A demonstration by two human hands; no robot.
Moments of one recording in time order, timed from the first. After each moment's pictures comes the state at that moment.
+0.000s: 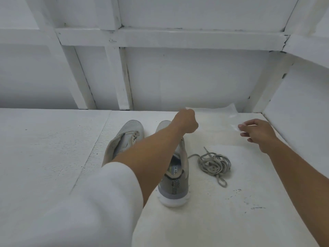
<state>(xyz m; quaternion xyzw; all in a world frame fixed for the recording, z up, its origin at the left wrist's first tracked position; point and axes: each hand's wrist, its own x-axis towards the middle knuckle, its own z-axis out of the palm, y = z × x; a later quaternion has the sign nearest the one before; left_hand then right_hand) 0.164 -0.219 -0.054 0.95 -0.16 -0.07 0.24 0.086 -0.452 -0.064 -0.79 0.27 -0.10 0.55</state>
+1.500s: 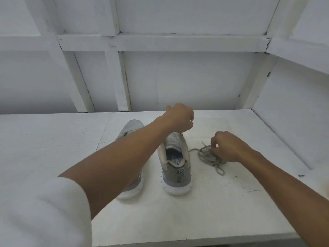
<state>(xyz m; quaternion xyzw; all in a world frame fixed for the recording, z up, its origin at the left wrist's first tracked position) 0.112 -0.172 -0.005 0.95 -0.31 -0.01 0.10 0.018 -0.349 -0.052 -1.00 0.00 0.05 0.03</state>
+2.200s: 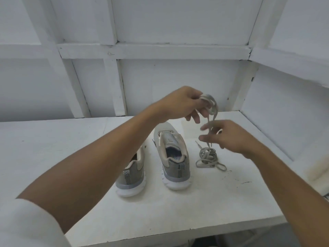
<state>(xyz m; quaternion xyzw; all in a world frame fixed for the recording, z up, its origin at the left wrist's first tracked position) 0.040 -0.137 0.080 0.78 -0.39 -0.16 0.47 -0.041 -0.310 0.022 -0.91 0.08 -0.01 0.40</state>
